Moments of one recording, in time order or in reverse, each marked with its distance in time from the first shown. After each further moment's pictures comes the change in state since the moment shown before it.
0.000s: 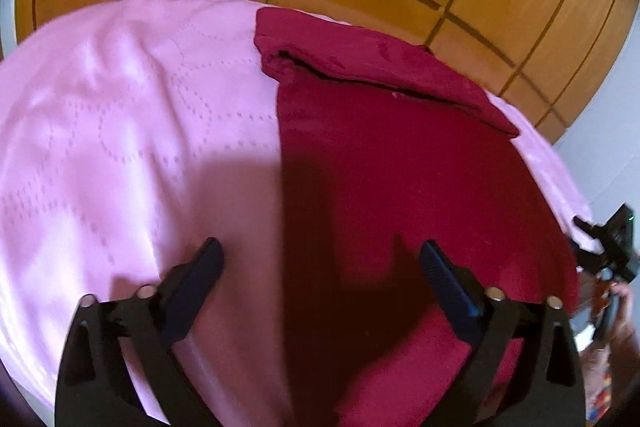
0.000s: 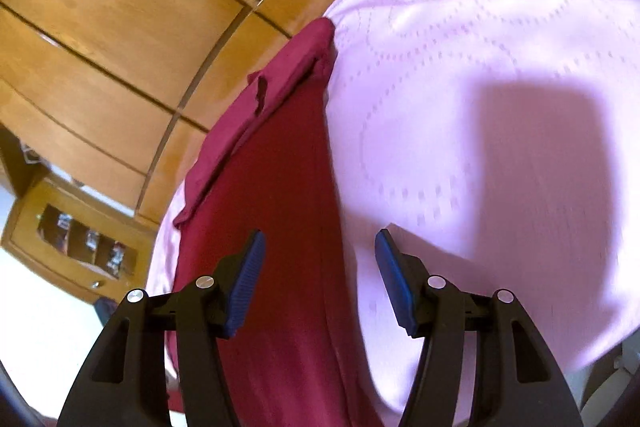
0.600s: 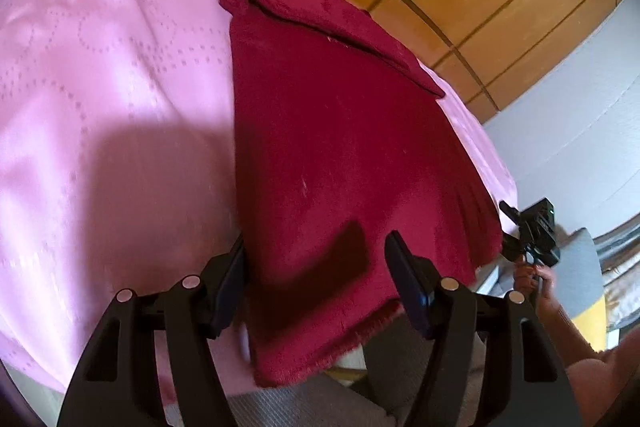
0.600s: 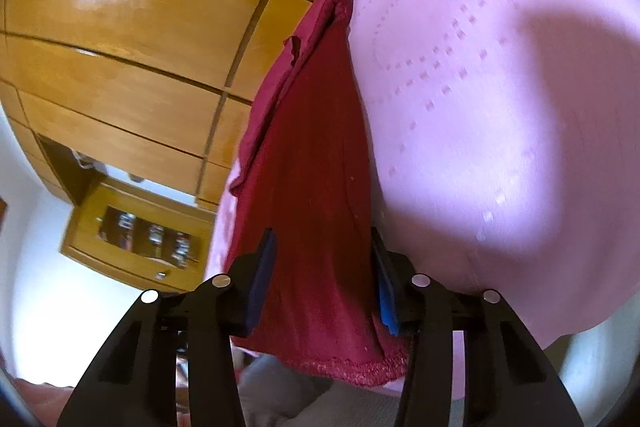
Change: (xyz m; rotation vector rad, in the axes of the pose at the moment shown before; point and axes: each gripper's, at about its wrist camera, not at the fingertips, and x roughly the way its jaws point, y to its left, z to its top) left arm -0.024 0.008 -0.052 -0.037 0.132 -0.296; right arm -0.009 -0.028 -0.053 0.122 0.081 0.266
